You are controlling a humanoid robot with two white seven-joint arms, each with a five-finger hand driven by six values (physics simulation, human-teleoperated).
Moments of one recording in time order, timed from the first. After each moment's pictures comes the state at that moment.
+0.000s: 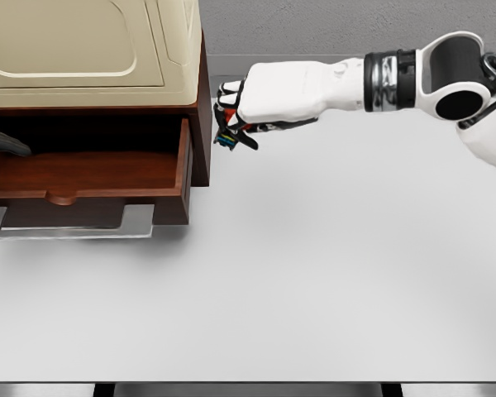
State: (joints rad) left arm -1.02 1.59 -1.09 -1.73 0.48 -0.61 -0.61; right arm -1.14 -0.57 0.91 -1.53 0.24 -0.61 0.61
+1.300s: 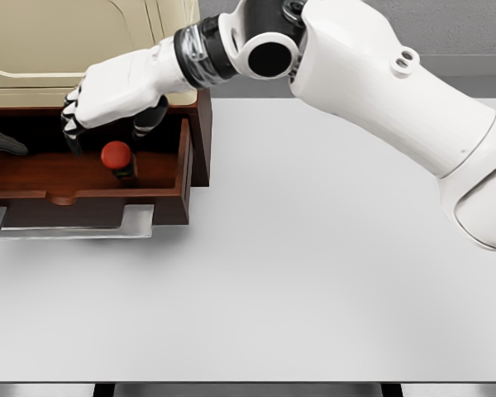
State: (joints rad) left arm -1.02 1.59 -1.09 -1.72 0.47 -0.61 -0.61; right arm -1.43 -0.09 1.17 -1.13 0.21 -0.61 0.61
